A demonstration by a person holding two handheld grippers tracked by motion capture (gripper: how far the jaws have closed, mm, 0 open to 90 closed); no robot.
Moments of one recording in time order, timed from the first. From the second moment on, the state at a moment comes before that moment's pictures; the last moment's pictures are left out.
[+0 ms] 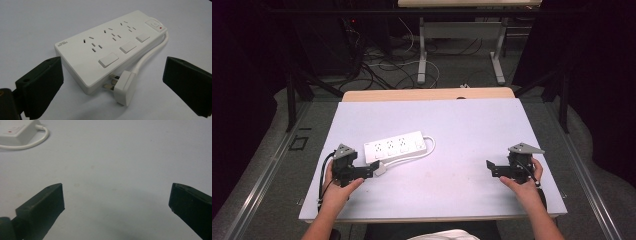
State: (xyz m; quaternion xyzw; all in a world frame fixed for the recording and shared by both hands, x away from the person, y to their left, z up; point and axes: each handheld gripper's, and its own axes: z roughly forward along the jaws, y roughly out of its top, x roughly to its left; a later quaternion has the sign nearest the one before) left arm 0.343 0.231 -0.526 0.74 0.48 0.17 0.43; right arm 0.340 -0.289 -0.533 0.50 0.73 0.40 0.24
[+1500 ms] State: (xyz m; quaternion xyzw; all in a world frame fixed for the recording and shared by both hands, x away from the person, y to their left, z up) left arm 0.377 0.163 -0.494 0.75 0.45 0.18 0.45; right arm 0.328 -0.281 -0.544 0.51 0.72 0.39 0.25
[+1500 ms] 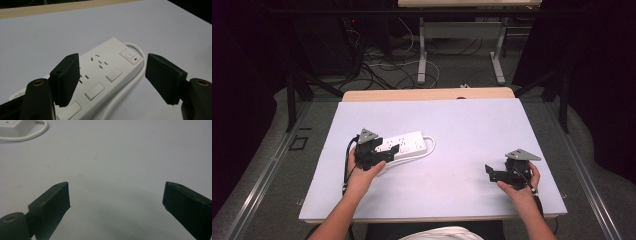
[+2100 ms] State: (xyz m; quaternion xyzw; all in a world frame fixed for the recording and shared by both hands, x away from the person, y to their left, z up) left arm 0.403 0.125 -0.474 0.76 0.44 0.18 0.45; right arm 0.328 -0.282 -0.545 0.51 0.73 0.39 0.25
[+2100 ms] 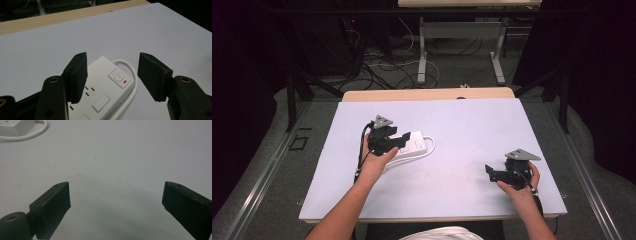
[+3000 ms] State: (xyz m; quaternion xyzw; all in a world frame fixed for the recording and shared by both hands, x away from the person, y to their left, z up) left arm 0.431 0.084 -0.482 0.80 0.43 0.16 0.40; right arm 0.329 -0.284 -0.545 0.51 0.73 0.39 0.25
